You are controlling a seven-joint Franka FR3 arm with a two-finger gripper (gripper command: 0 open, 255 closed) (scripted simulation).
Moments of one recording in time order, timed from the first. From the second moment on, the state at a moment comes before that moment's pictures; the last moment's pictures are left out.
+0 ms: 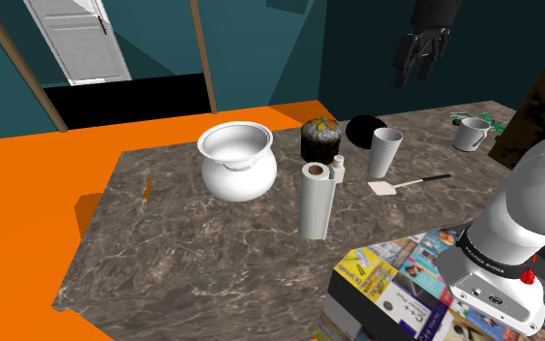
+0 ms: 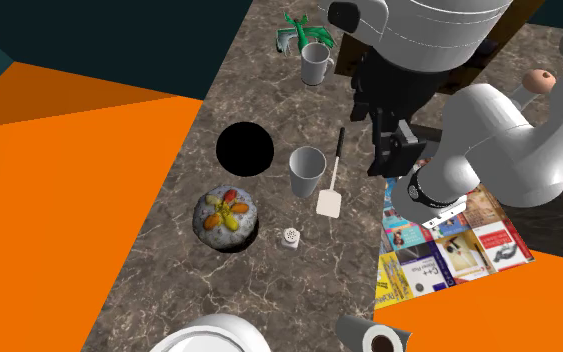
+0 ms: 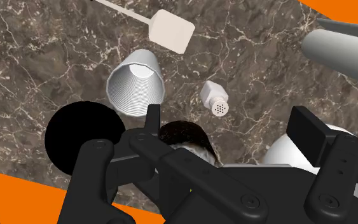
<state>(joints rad) 0.00 -0.80 -0.03 -2.35 0.01 1.54 0.10</state>
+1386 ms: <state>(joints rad) -0.07 -0.40 -0.31 -2.50 -0.05 1.92 -0.16</state>
